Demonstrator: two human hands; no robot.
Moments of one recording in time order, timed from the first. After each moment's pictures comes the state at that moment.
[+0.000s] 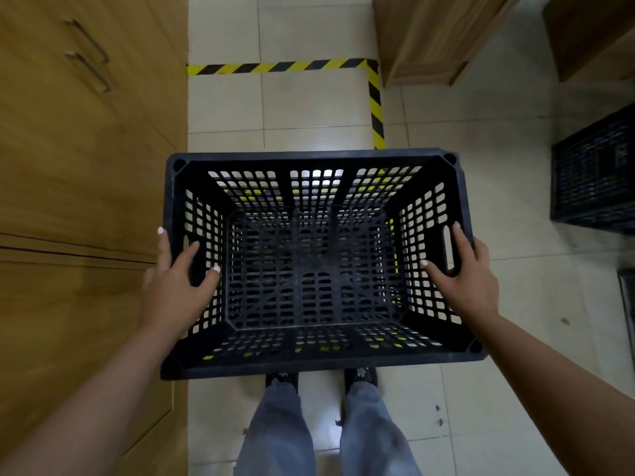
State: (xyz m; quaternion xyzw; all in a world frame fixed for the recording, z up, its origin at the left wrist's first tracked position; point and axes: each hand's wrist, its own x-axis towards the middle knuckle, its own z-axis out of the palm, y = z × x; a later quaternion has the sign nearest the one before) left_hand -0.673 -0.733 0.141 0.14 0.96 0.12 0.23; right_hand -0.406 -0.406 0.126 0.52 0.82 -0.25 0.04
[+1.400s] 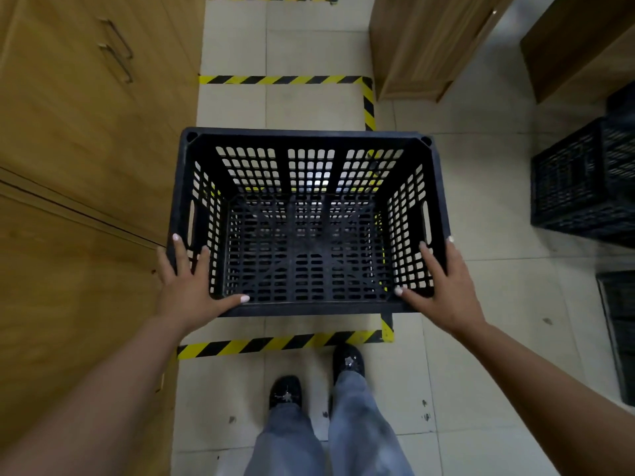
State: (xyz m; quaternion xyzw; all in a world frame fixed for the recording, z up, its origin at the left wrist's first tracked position) left_hand -0.596 -0.775 0.138 0.21 0.92 -0.05 0.32; right_hand -0.325 -0.454 0.137 0.39 0.89 -0.21 0.10
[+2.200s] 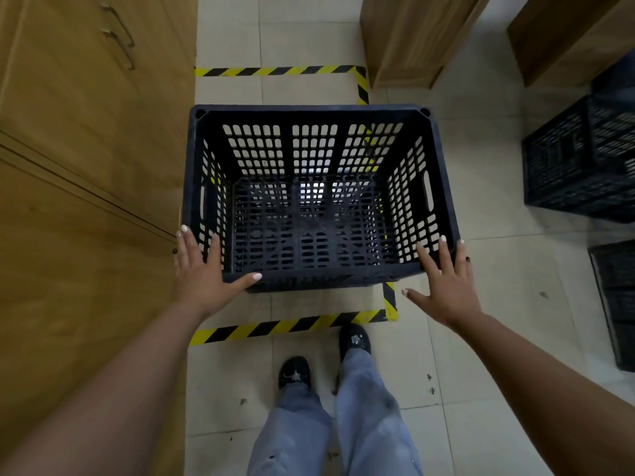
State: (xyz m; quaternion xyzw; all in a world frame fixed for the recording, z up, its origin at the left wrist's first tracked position) left_hand -0.566 -0.801 0.144 0.23 0.92 0.00 0.30; right_hand -0.289 -0.506 0.131 0.36 0.90 -0.09 0.21
